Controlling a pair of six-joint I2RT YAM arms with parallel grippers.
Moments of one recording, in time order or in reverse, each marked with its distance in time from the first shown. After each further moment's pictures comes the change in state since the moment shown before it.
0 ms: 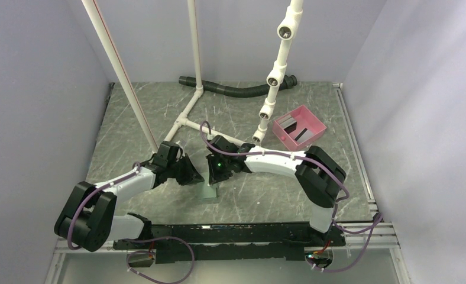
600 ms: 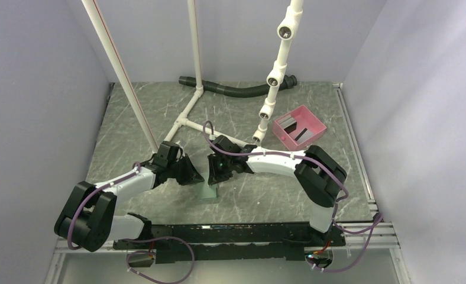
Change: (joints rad) left arm 0.000 0.000 0.000 -0.002 0.000 -0.002; right arm -0.021 0.000 -0.050 0.082 -0.064 0.024
